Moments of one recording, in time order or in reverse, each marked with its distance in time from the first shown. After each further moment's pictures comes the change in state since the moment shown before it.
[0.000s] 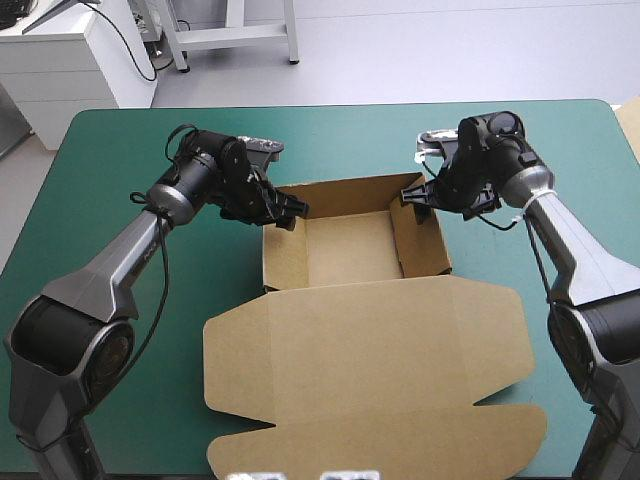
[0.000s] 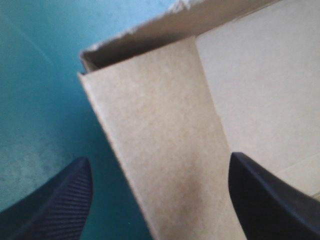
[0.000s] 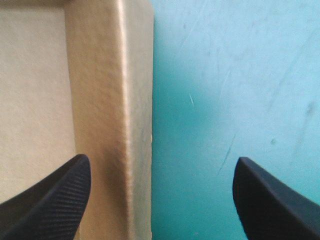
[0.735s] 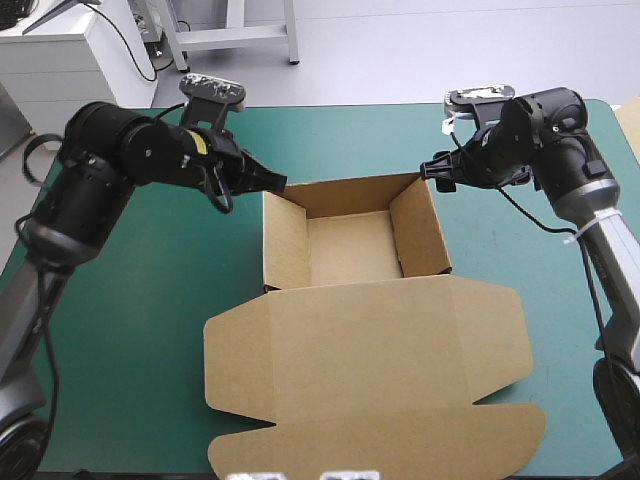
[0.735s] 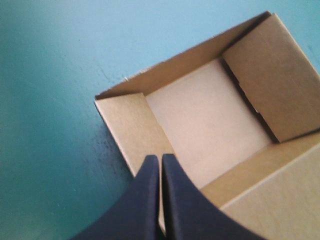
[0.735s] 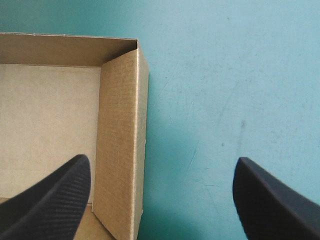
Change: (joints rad) left arm -0.070 -0.344 -0.116 0.030 0.106 0.024; right arm 0.000 -0.229 -0.040 -0.065 0.018 -0.001
